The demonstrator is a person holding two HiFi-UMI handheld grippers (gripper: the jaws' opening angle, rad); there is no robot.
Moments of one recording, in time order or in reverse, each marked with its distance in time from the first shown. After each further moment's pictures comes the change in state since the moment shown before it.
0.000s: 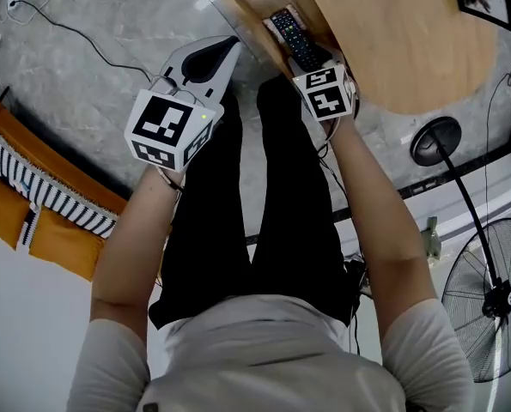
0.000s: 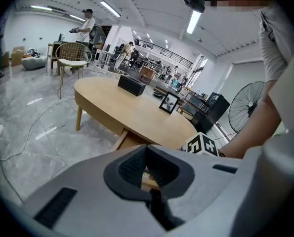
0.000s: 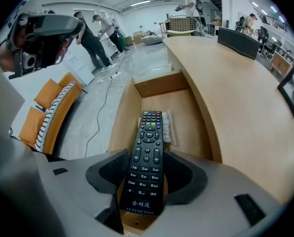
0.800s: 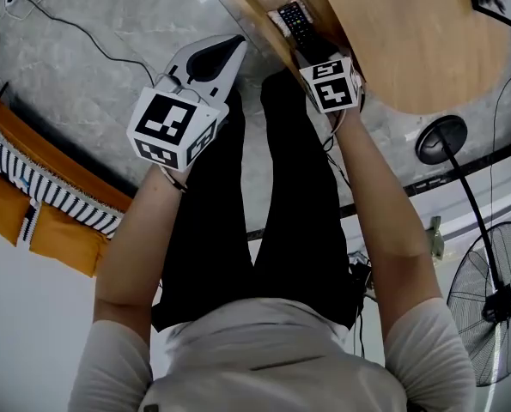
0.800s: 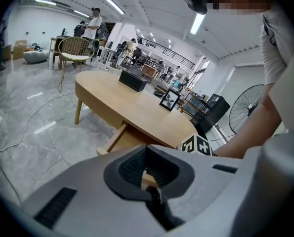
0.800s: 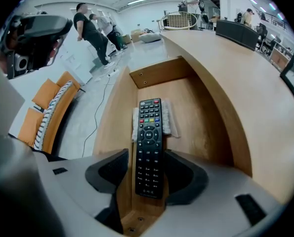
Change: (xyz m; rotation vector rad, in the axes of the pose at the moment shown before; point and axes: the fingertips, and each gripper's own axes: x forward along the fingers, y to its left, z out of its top) left arm 0.010 -0.002 -0.025 -0.043 0.014 -0.014; right arm 0.027 -0.006 -0.019 0.034 0.015 0.006
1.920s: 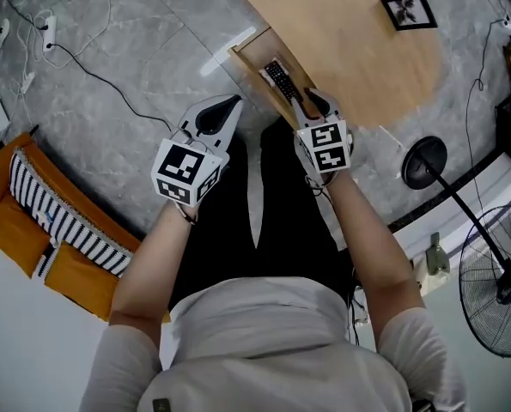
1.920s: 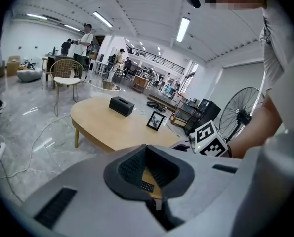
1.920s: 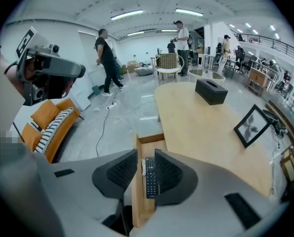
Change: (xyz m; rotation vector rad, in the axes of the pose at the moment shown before) left arm -0.114 -0.074 0.106 0.108 -0.094 -0.021; right arm -0.211 0.038 0.092 0.020 -0.332 -0.110
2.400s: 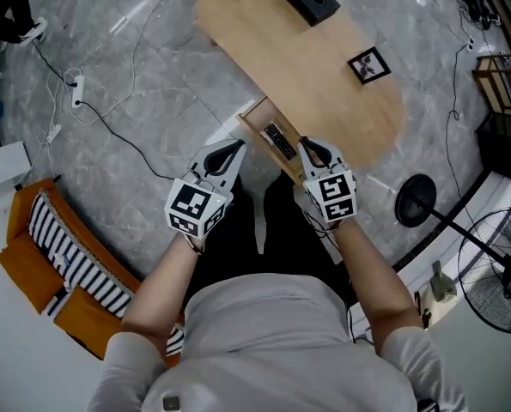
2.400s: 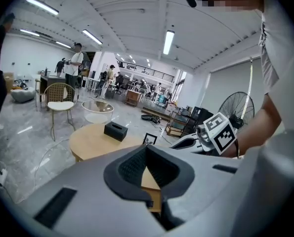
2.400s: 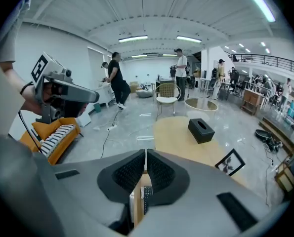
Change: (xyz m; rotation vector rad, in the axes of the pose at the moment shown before) left arm -0.082 -0.045 0.114 0.123 -0.133 -0.035; right arm -0.152 0.020 0.129 -0.058 -0.249 -0.055
